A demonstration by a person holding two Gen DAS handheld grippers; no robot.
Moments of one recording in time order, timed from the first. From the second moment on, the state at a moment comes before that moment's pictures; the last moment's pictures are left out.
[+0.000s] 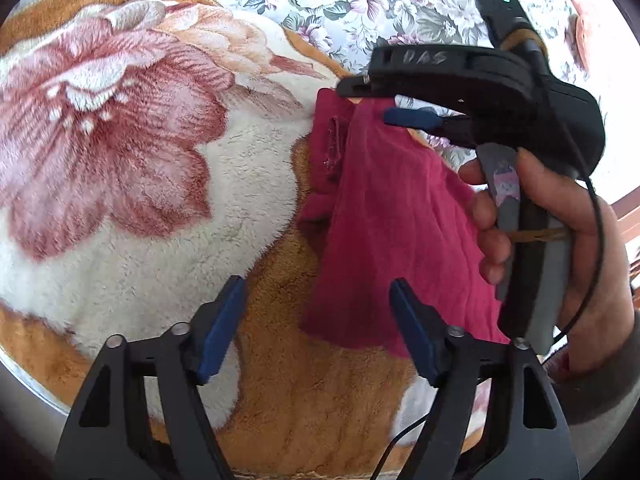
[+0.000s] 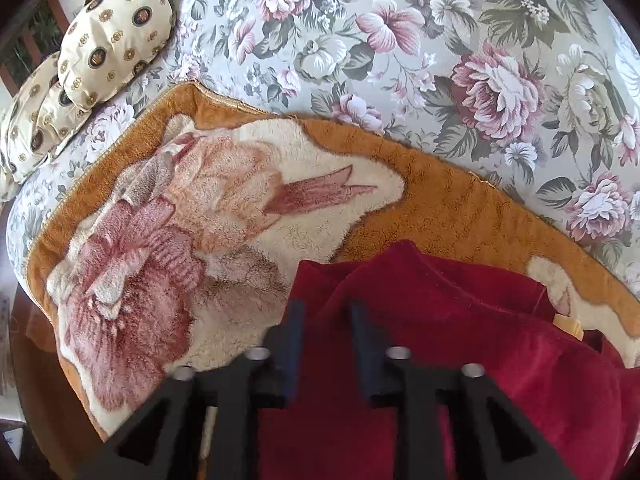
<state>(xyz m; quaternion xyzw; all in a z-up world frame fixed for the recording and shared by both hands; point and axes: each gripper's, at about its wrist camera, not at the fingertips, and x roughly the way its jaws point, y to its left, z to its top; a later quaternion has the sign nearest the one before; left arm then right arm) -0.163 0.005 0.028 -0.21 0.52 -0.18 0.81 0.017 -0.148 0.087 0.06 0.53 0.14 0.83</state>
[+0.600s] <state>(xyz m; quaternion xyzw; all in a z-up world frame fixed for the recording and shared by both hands) -0.152 -0.007 0.014 -0.26 0.48 -0.20 0.81 0.024 -0.100 0.051 -0.10 0.58 0.08 0.81</state>
